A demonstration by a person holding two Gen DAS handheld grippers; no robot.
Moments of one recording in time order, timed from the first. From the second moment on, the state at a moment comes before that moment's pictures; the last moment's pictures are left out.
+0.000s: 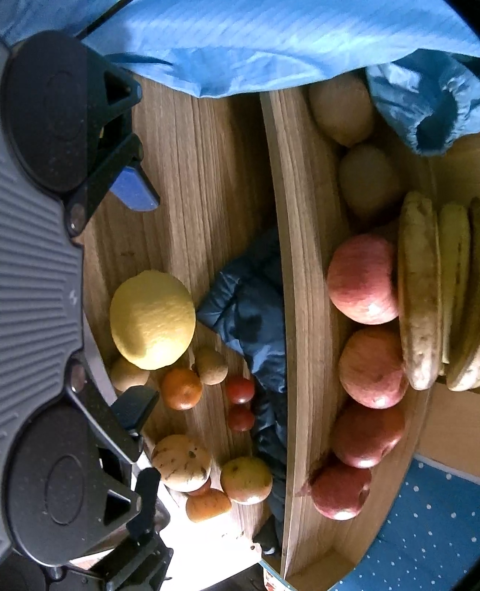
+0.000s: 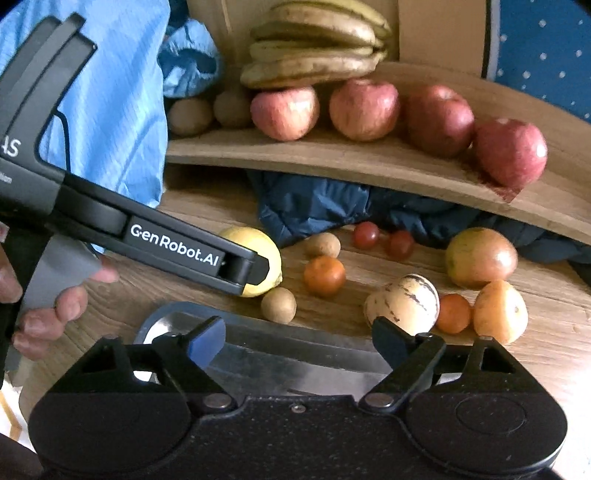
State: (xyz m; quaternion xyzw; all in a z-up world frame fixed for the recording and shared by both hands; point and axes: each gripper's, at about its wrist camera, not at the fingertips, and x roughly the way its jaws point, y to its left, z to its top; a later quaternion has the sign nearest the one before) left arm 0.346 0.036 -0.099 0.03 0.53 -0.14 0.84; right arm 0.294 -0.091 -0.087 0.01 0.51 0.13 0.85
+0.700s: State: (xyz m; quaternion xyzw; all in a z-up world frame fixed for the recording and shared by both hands) left arm 0.358 0.043 -0.114 -0.03 0.56 -0.15 0.82; right arm 0.320 -0.074 -0.109 -0.01 0.54 0.15 0.83
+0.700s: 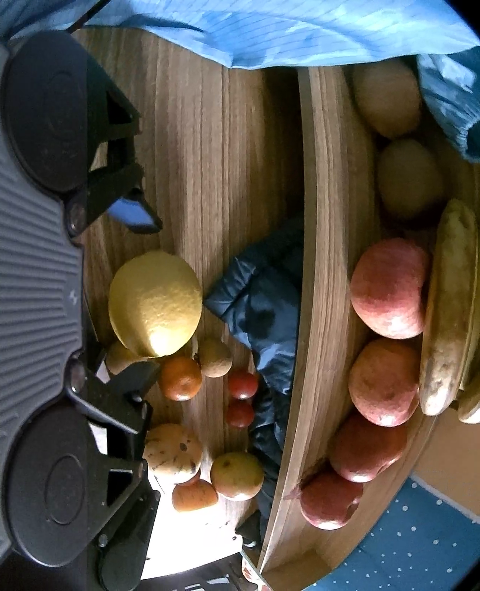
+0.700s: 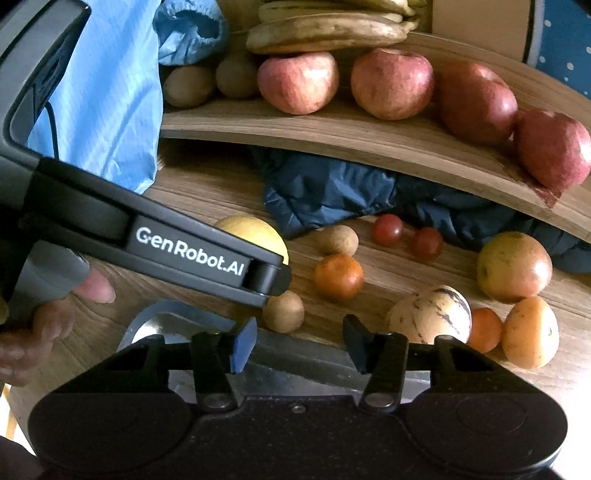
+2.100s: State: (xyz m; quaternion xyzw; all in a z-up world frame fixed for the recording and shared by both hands) left arm 0.320 0.073 -0.091 -0.08 0.51 -0.16 0.84; right arm 0.295 -0.077 -0.080 0.04 0.50 0.14 0.85
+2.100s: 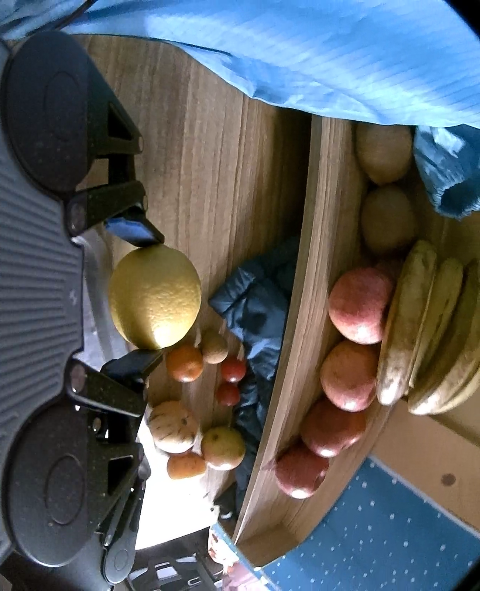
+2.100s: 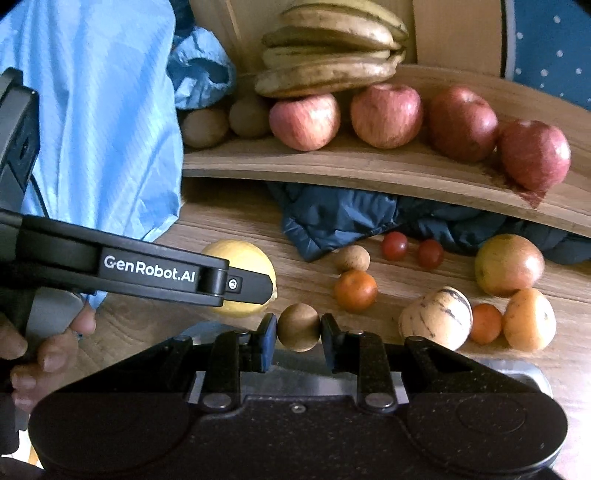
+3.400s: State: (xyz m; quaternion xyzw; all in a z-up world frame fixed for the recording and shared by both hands) left arm 0.221 0.092 -0.106 0.02 0.53 -0.29 0.80; right arm 0.152 -0.024 -0.082 0.01 0.56 0.15 0.82
